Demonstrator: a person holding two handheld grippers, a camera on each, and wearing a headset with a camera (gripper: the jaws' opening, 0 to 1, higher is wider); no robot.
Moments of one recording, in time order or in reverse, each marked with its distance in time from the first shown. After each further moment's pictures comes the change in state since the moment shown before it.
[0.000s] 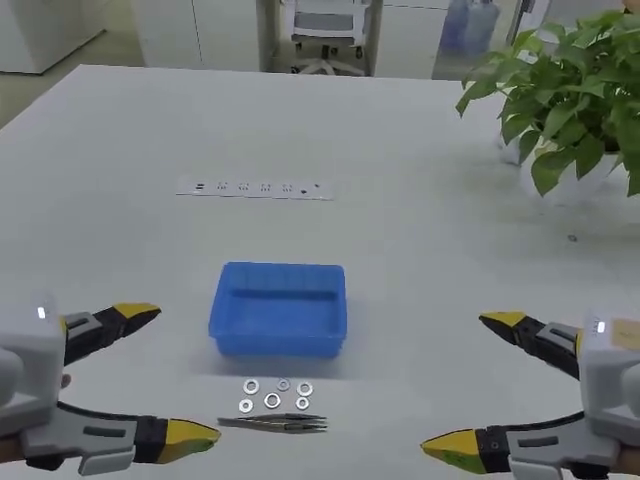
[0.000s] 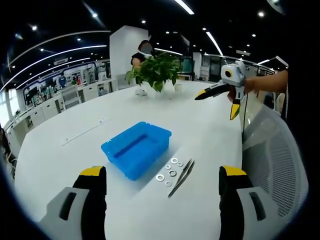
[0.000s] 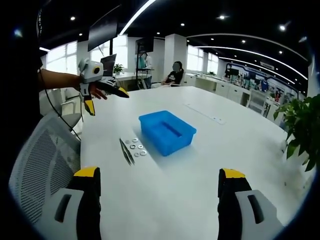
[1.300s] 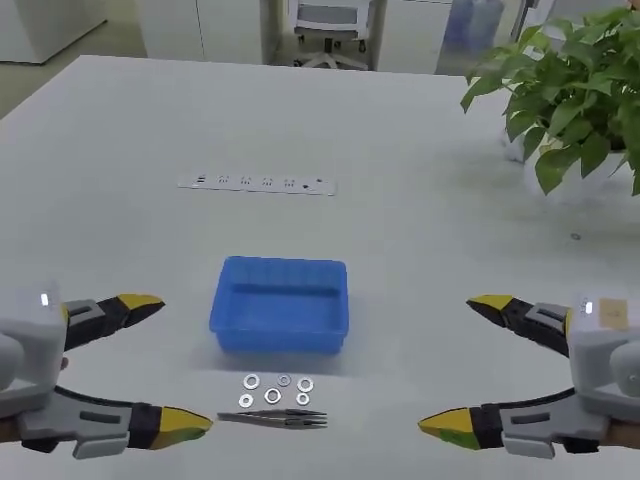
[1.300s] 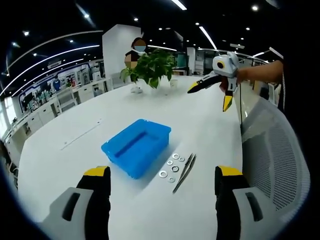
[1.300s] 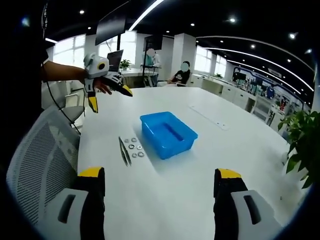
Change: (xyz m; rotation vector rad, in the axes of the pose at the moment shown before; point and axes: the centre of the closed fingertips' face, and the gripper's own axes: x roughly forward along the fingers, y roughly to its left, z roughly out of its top) left arm 0.000 0.005 -0.005 0.062 0.042 -0.034; right arm 0.010 -0.008 0.008 -0.085 0.025 0.039
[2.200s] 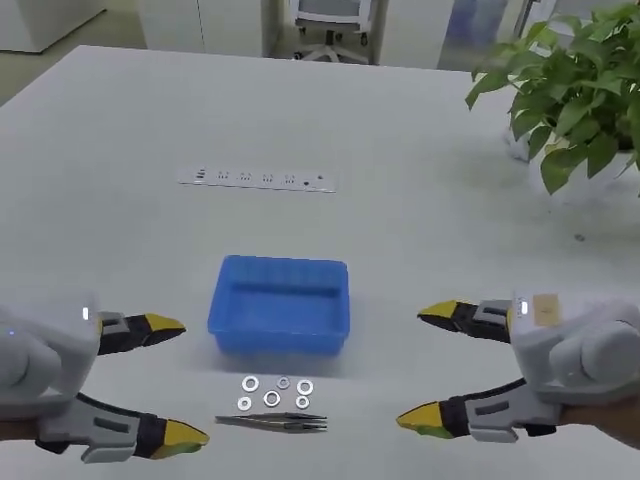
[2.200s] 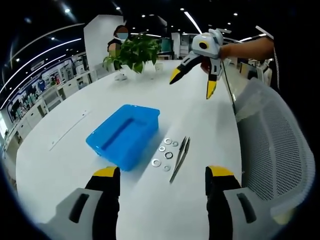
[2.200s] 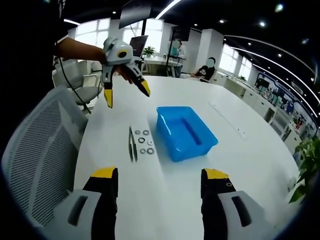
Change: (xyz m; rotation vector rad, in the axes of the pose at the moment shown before) left arm 0.021 -0.009 -0.028 0.084 0.133 -0.117; right arm 0.041 0.017 -0.003 -0.168 0.094 0.168
